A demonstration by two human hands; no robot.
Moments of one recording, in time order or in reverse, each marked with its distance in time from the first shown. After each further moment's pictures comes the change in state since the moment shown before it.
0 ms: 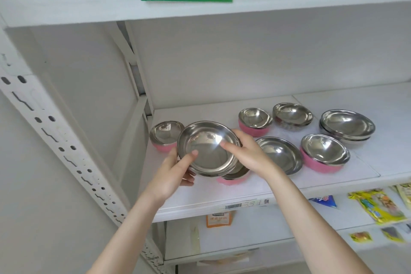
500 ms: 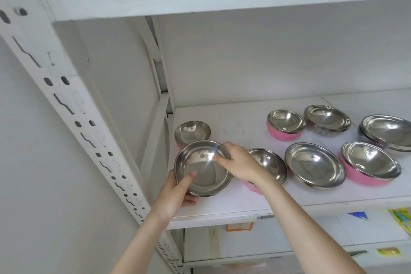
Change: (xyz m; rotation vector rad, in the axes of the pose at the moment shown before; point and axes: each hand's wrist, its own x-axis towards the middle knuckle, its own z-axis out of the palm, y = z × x) left_hand 0.013 -0.060 -0.064 -0.058 0.121 -0.206; right_hand 0.051 0.011 0.090 -0.412 -0.137 -0.009
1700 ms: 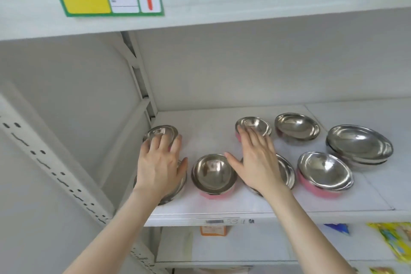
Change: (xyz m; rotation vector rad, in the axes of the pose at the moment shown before) left_hand 0.005 0.060 0.106 1.601 0.611 0.764; right_hand -0.053 0.087 -0.117 -0.598 0.469 -0.176
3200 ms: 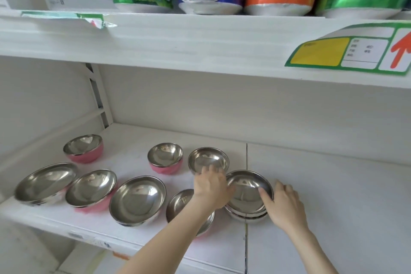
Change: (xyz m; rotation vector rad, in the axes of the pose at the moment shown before) left_hand 0.156 0.428 -0.015 -0.232 -0.461 -0.219; right_hand 0.006 0.406 -0.043 0.090 -0.350 0.294
